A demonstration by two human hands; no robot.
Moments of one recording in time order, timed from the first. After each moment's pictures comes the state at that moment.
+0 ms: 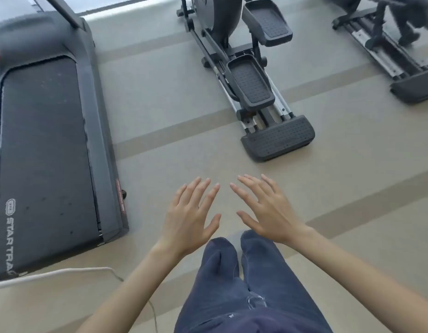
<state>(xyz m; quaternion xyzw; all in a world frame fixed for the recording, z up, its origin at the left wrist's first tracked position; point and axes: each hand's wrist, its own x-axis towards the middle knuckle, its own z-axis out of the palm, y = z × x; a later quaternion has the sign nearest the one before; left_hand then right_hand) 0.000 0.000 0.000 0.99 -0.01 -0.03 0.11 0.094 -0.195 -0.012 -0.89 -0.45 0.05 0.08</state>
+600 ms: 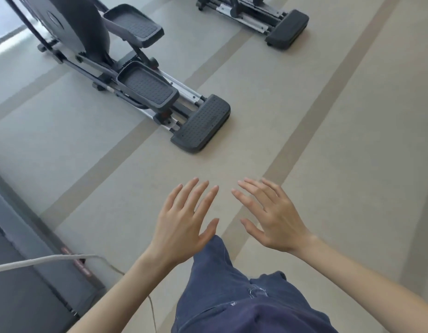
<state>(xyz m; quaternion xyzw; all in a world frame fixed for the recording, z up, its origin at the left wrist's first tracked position) 0.015 -0.097 0.021 0.94 -0.31 0.00 0.12 -0.016 -0.323 0.007 -0.97 -0.22 -0.06 0.10</state>
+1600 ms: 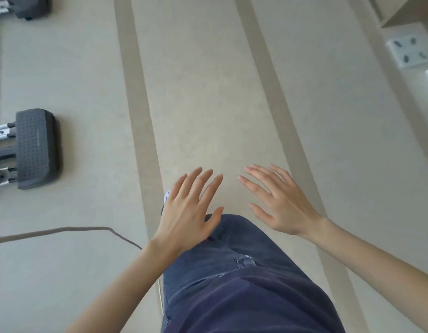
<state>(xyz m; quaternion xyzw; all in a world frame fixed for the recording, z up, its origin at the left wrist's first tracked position) -0.342 -0.402 -0.002 0.73 -0.66 -0.16 0.09 -0.539 -0.531 -0.016 -0.97 0.21 -0.02 0.11</state>
